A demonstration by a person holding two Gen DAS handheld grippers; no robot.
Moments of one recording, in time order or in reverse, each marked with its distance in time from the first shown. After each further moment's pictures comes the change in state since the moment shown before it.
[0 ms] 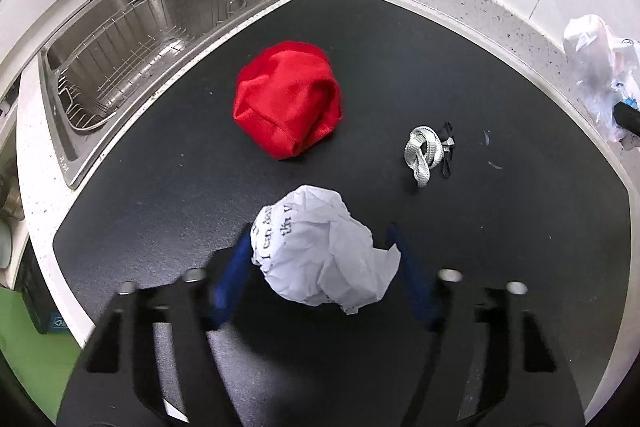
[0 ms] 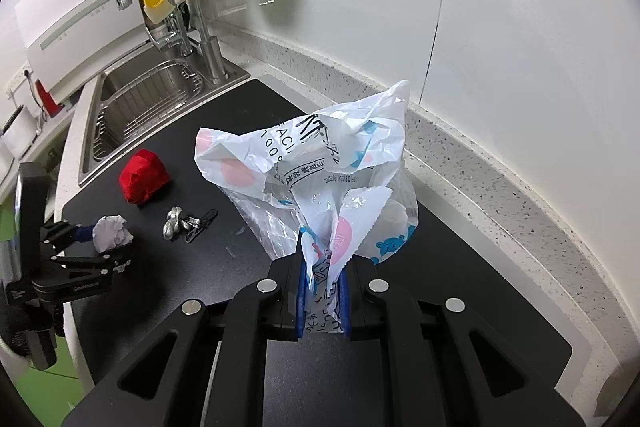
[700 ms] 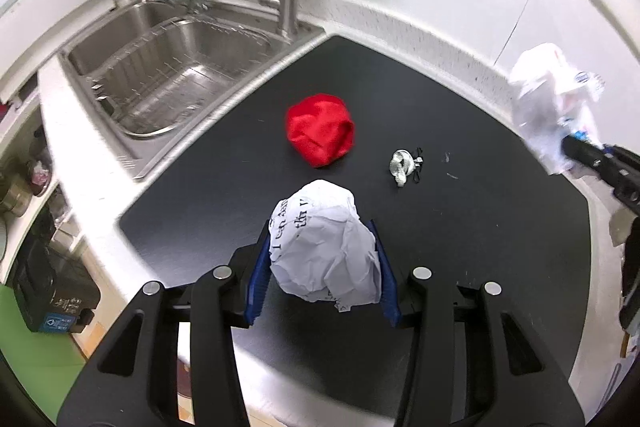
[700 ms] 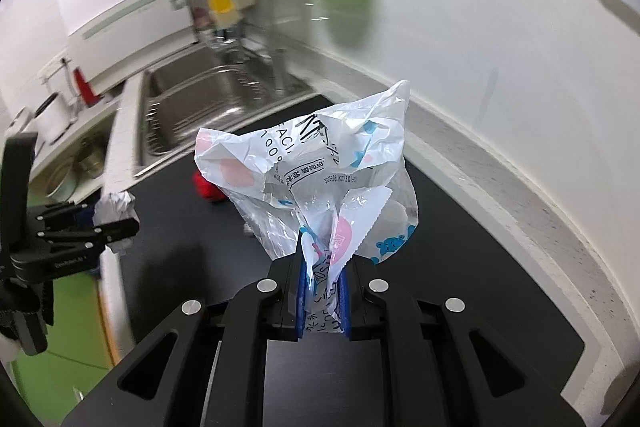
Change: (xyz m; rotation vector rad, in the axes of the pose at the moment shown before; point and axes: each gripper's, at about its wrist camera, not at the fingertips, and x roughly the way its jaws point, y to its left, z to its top) left arm -0.102 0.041 -0.024 -0.039 -0.116 -0.055; right arm -0.044 0.071 -0.008 -0.082 -0.052 0.109
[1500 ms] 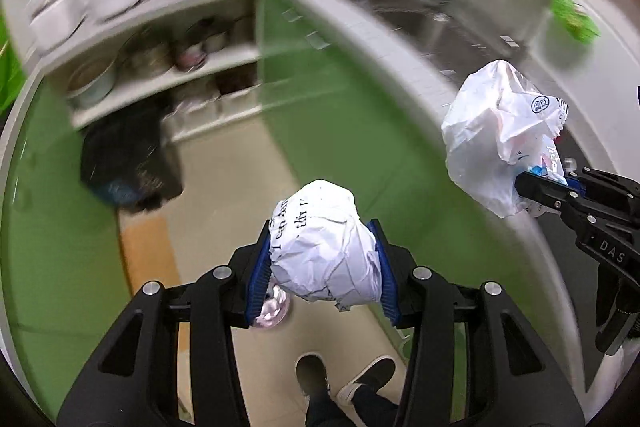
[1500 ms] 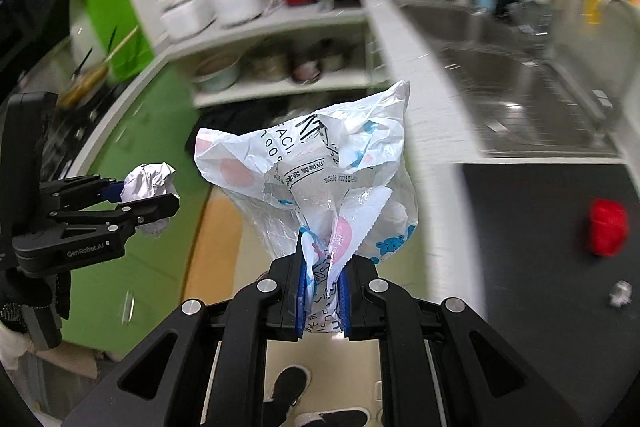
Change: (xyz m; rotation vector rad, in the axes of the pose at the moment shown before) left arm -0.147 0.263 -0.215 -0.467 -0.028 0.280; right arm 0.067 0.385 -0.048 -0.467 0.162 0.463
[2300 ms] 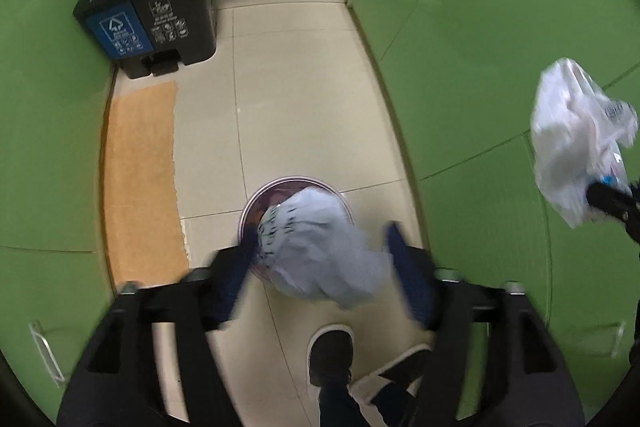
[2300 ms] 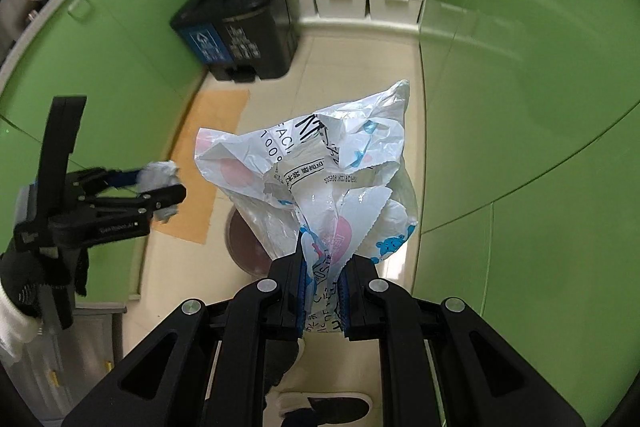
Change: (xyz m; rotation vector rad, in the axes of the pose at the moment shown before) left arm 0.313 0.170 -0.193 -0.262 0.240 0.070; right arm 0.323 0.027 -0.119 -0.105 0.307 0.027
